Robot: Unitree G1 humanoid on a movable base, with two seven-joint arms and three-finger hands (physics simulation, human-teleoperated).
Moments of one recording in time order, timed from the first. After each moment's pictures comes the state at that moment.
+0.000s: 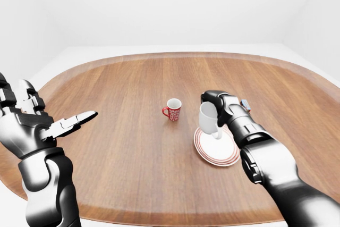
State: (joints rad) left arm -0.07 0.17 0.45 -0.50 -0.29 0.09 0.20; right arm -1.07 -0.19 0.08 1.25 -1.21 0.09 0.34
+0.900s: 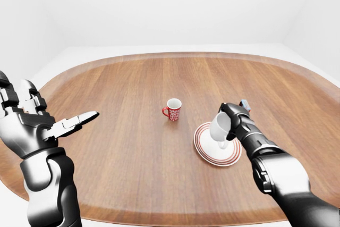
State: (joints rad) left arm -0.07 0.17 0.44 -0.51 -0.28 0.09 0.20; right arm -0.91 -0.30 -0.01 1.37 -0.98 0.09 -0.06
